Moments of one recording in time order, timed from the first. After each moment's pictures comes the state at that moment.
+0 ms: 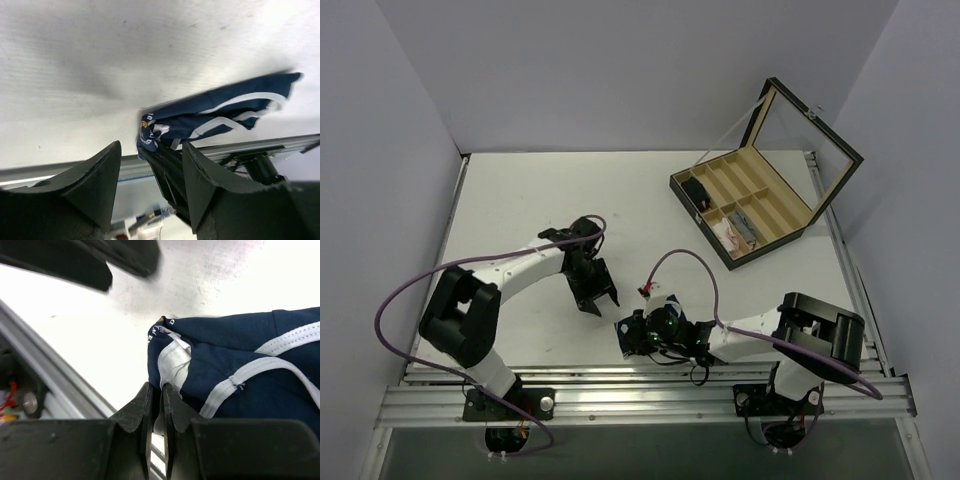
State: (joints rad) left arm -0.58 1.68 1.10 -0.84 0.27 -1.00; right arm 1.20 1.56 0.48 0.42 0.18 0.85
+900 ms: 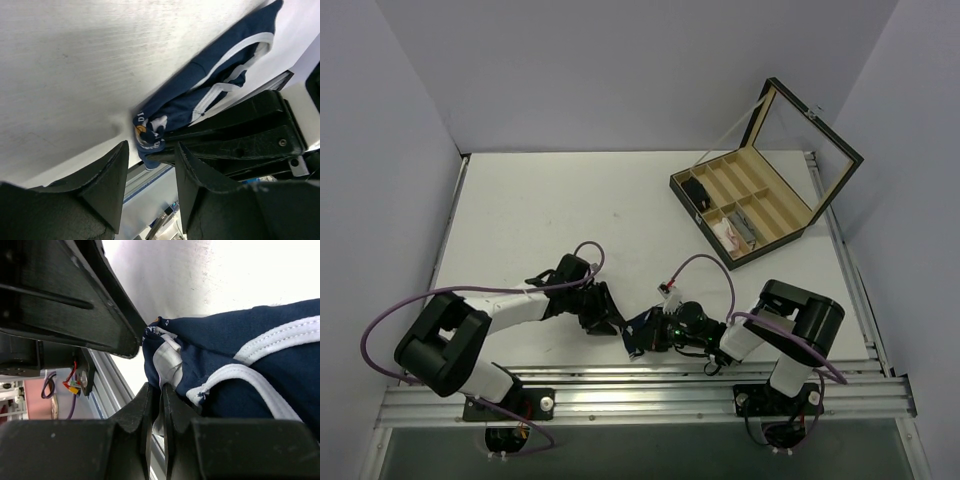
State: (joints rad) left arm -0.59 1.46 0.60 -0.17 0.52 -1.01; right arm 0.97 1.69 0.23 1.02 -0.23 1.00
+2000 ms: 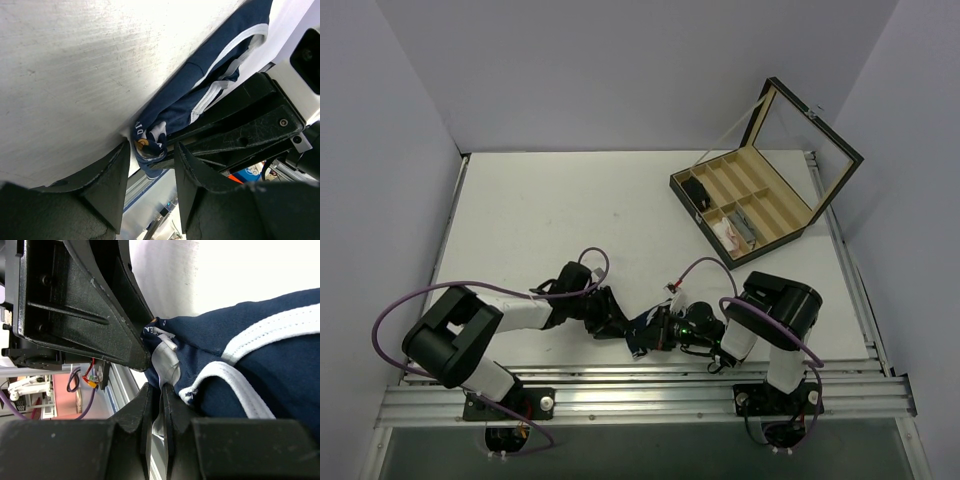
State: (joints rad) left arm -0.62 1.52 0.49 0.11 0.57 -1.10; right arm 0.90 1.85 0.17 1.31 -0.35 1.07
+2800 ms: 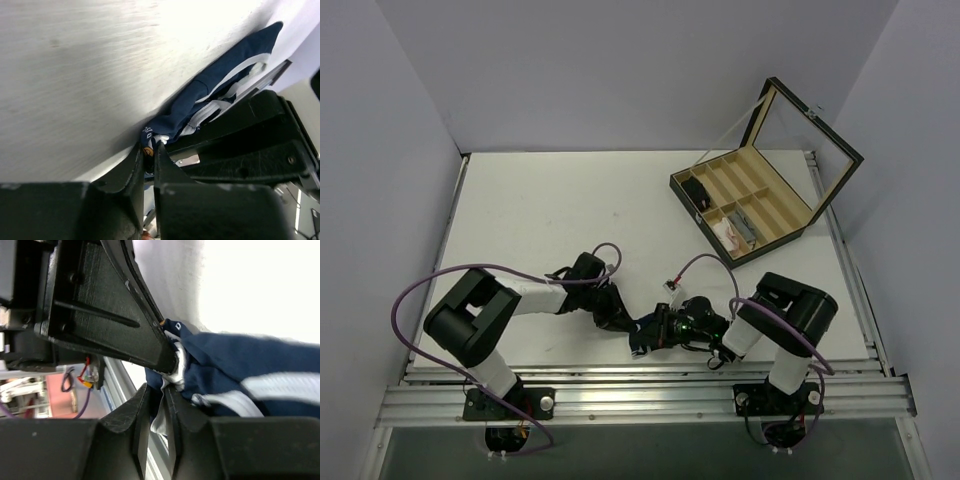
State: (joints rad) left arm -0.64 1.66 0.64 0.02 0.60 -1.08; right arm 0.88 1.78 0.19 1.18 -0.38 1.05
